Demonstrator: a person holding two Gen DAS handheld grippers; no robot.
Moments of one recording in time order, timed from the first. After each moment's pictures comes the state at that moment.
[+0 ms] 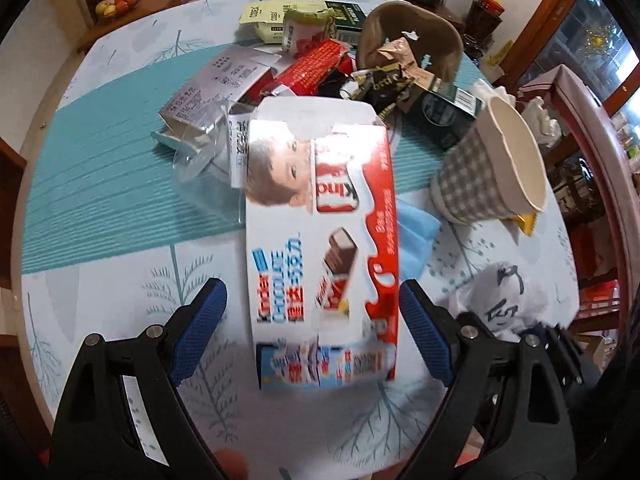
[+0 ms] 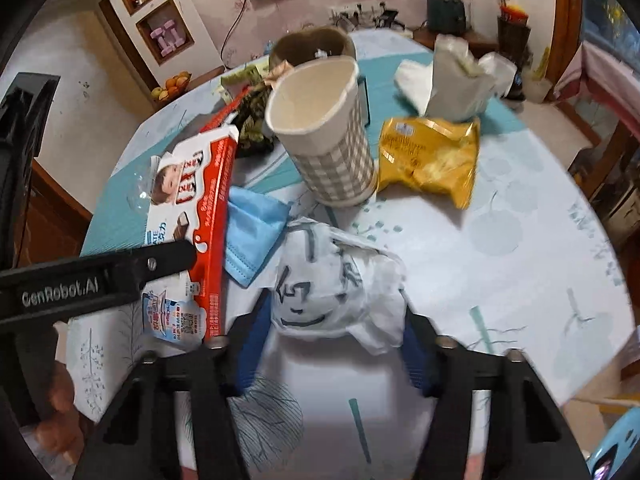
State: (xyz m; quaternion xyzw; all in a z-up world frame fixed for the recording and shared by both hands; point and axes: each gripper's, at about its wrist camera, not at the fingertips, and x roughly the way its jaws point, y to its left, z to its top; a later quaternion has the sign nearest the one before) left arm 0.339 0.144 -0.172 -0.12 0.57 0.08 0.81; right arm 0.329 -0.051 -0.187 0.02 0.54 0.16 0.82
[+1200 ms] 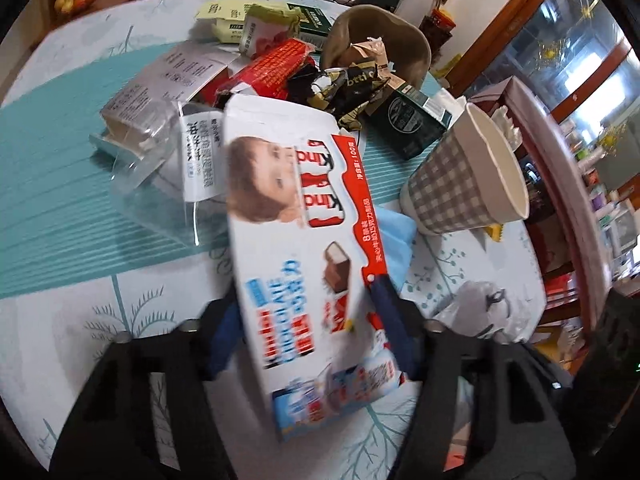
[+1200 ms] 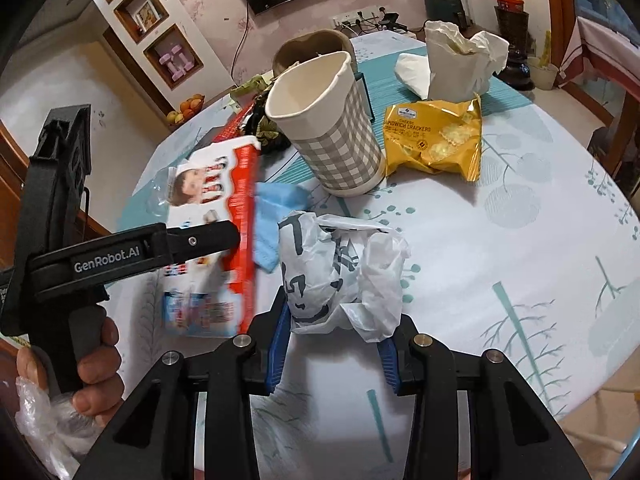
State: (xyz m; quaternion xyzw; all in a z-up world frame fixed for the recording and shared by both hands) left arm 0.345 0.162 -0.203 -0.20 0.53 -0.04 0.82; right arm 0.307 -0.064 -0.194 0.08 0.52 0.18 0.83
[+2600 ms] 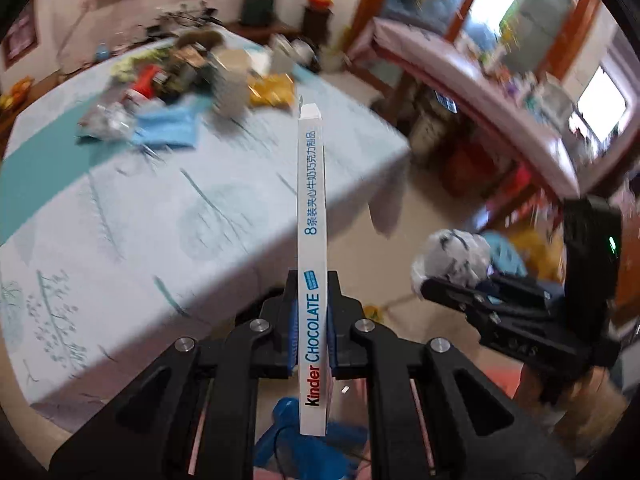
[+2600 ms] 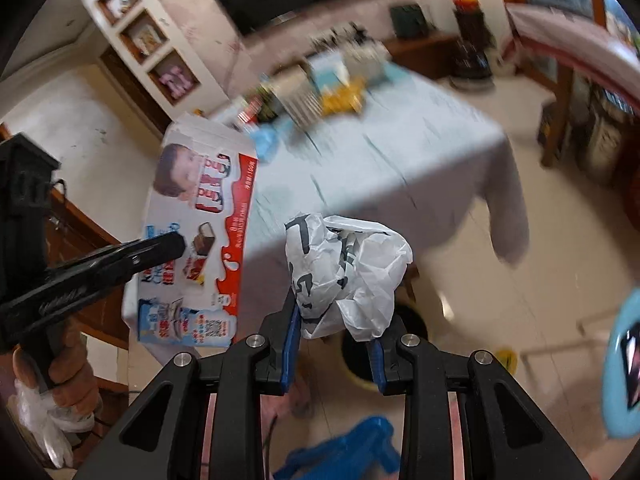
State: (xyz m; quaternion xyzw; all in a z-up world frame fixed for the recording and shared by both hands) left arm 0.077 0.016 -0.104 -0.03 0.49 -0.18 0.86; right arm 0.065 -0.192 -0.123 0.11 0.52 0.15 0.83
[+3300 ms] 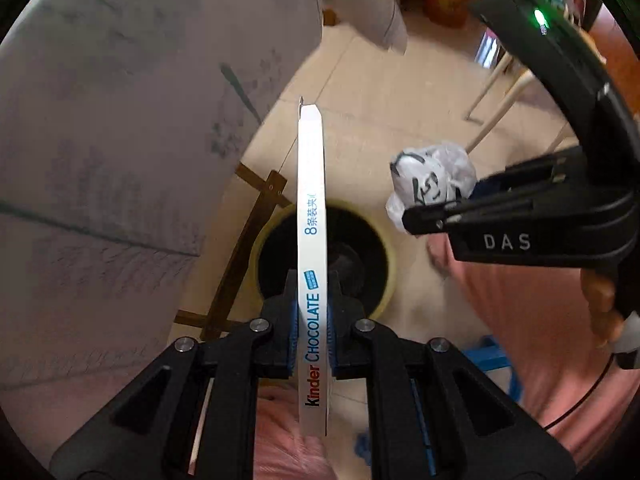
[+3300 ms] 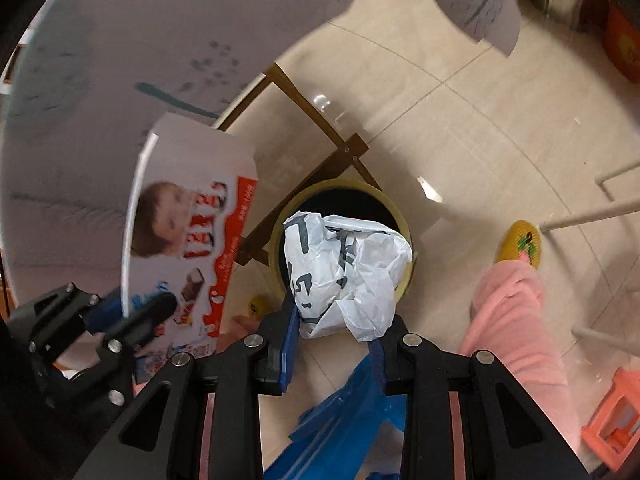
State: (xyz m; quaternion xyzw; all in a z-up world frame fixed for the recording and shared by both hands) left arm 0.083 -0.078 -0.351 0.24 0.56 -0.23 0.76; right arm 0.076 -0.231 -0.378 0.19 0.66 0.05 0.72
